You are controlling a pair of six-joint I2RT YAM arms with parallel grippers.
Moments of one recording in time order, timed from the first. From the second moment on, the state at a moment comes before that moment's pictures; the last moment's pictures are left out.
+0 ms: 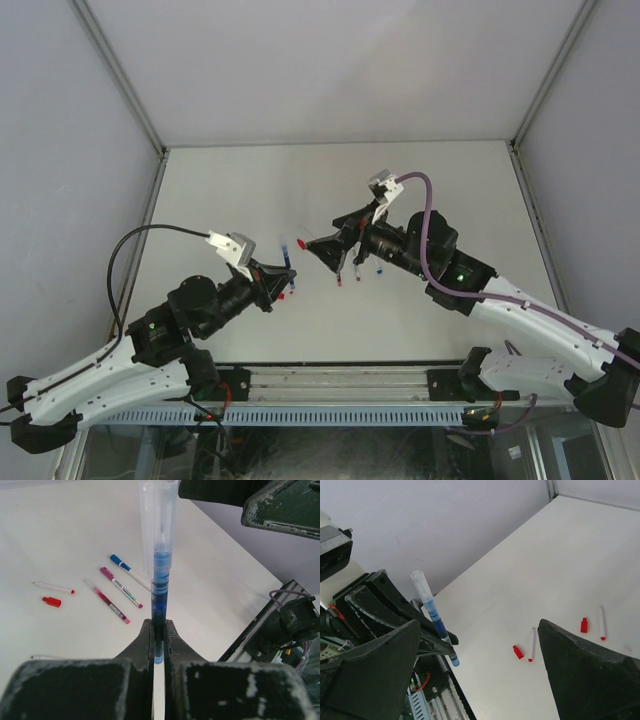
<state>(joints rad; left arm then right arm) -1.07 0.56 0.68 -0.25 -0.30 -0.37 0.90 1.05 0.98 0.03 -0.10 0.42</state>
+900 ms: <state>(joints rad) -1.07 0.59 0.68 -0.25 -0.25 -0.36 1.03 1.25 1.20 -0.02 -0.05 0.37</state>
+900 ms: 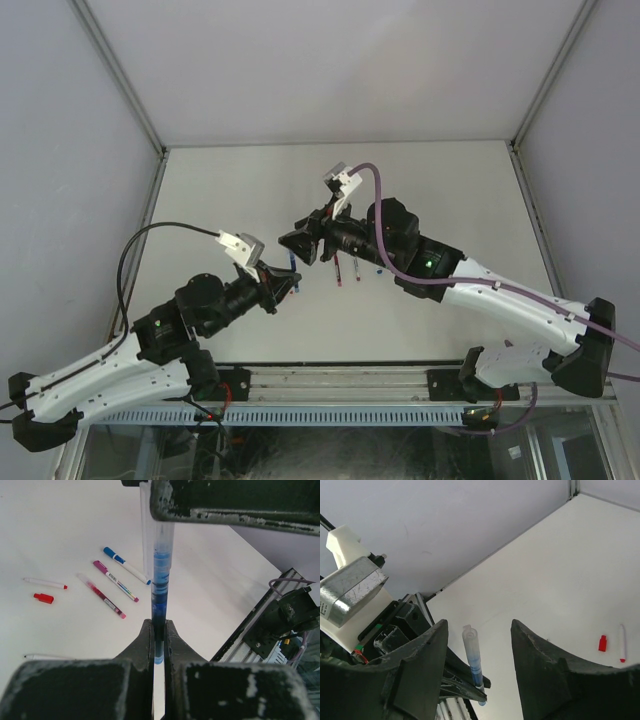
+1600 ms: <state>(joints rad) -1.07 0.60 0.68 -0.25 -0.25 -0.36 1.06 1.32 1.26 -0.08 -0.05 0.30</state>
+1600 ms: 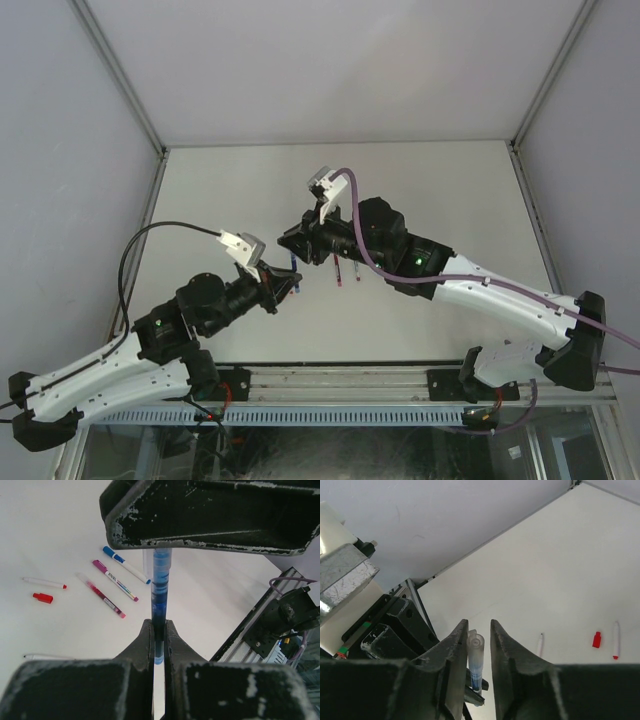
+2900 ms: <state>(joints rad) -1.08 0.56 0.68 -0.47 -0.22 -0.36 1.15 1.27 0.96 0.20 0.12 0.45</state>
